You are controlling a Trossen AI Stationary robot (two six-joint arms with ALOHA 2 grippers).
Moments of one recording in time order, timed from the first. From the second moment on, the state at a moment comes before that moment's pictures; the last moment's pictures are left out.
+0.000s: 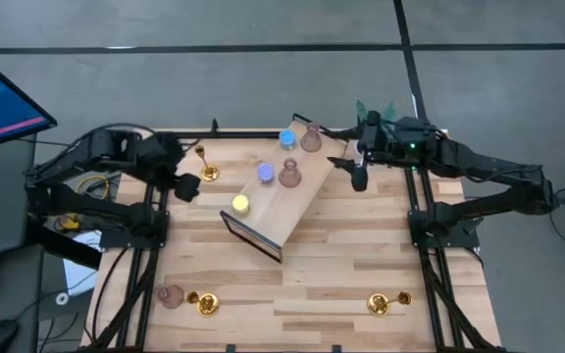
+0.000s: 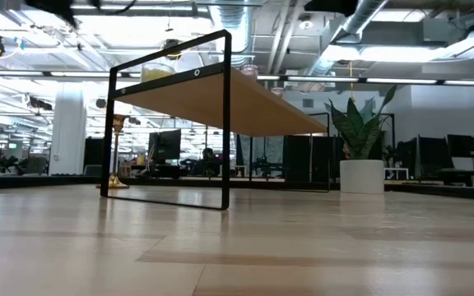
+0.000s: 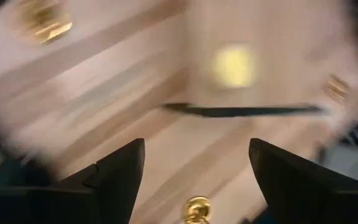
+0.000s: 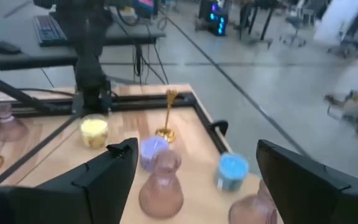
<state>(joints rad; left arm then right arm) 0.17 1.00 1.41 -1.47 0.03 -0.86 -0.20 1.04 1.12 -0.33 0.11 -0.11</state>
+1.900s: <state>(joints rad) -1.11 1.15 0.80 -0.99 0.10 -2.20 -0.12 1.11 1.12 -0.50 0.13 0.03</state>
